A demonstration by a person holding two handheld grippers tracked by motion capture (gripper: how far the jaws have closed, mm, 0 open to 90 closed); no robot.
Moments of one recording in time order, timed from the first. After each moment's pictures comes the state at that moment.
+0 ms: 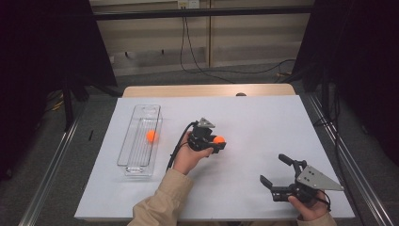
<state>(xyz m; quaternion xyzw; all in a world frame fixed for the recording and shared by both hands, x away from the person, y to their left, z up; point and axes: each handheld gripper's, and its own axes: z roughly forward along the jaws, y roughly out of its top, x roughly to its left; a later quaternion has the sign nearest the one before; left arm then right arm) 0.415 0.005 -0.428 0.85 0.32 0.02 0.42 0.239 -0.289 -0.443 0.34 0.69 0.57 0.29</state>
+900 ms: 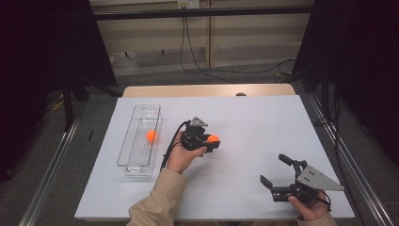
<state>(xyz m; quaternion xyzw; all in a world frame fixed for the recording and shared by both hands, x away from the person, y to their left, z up) 0.415 0.025 -0.421 0.84 0.33 0.03 0.43 0.239 -0.289 -0.442 0.34 0.69 0.57 0.29</state>
